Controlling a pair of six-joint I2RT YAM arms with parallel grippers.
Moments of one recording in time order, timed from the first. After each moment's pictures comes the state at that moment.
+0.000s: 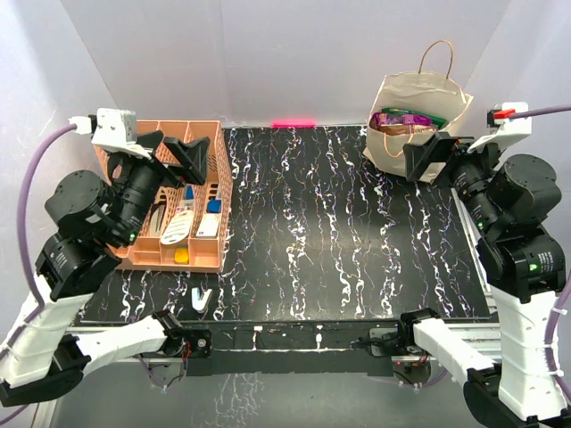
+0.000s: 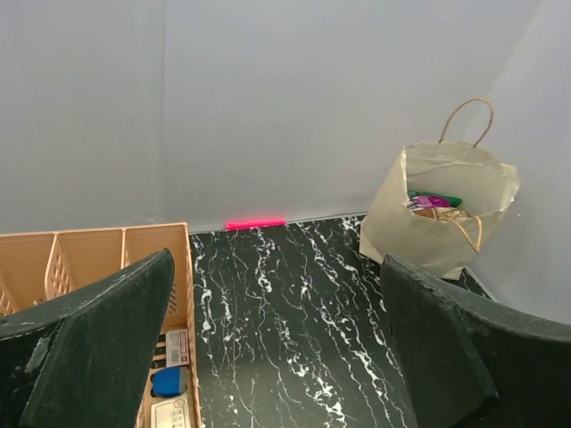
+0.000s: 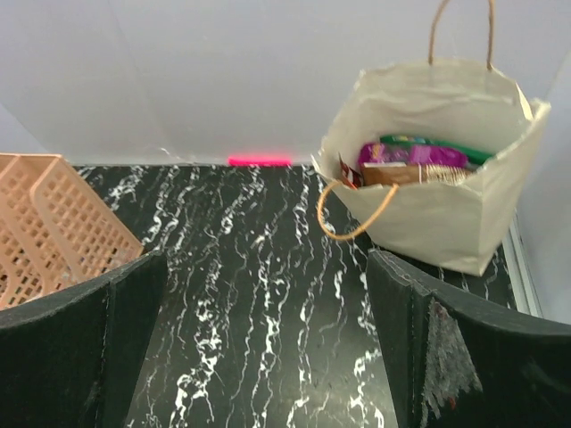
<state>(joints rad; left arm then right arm) -0.85 0.93 1.60 -0.50 -0.54 -0.07 0.18 0.89 1.60 -0.72 0.01 0.16</state>
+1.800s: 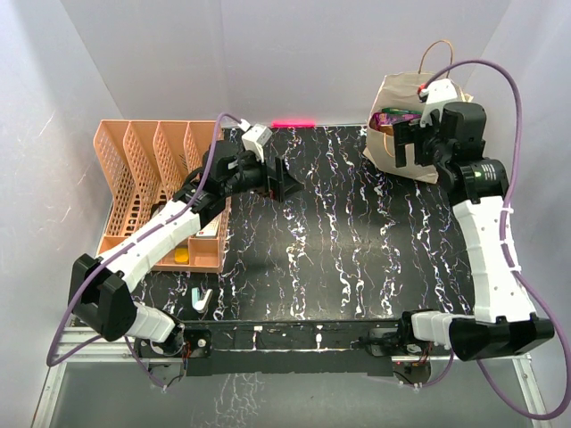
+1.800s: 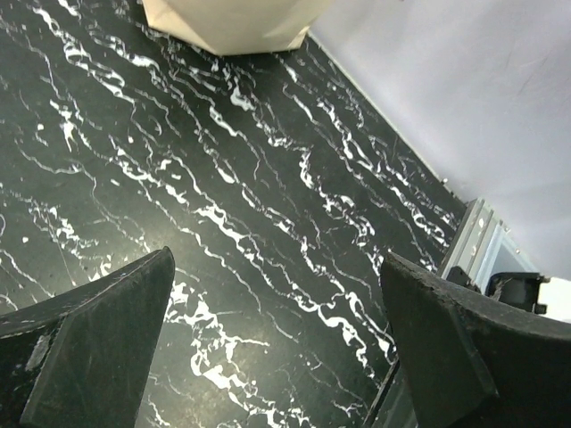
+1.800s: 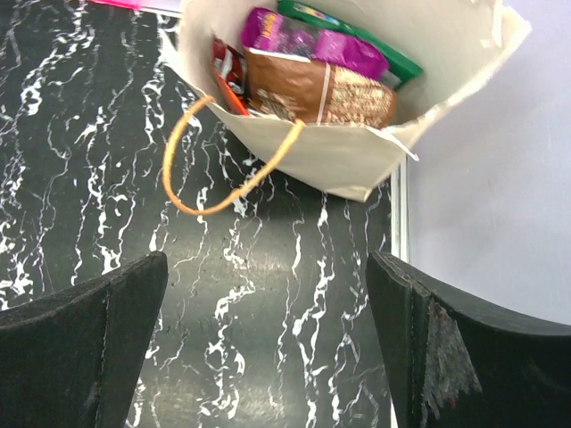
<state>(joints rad) -0.58 1.41 1.18 -0.05 0.42 -0.36 0.07 1.23 1.58 -0.78 0.10 -0.17</state>
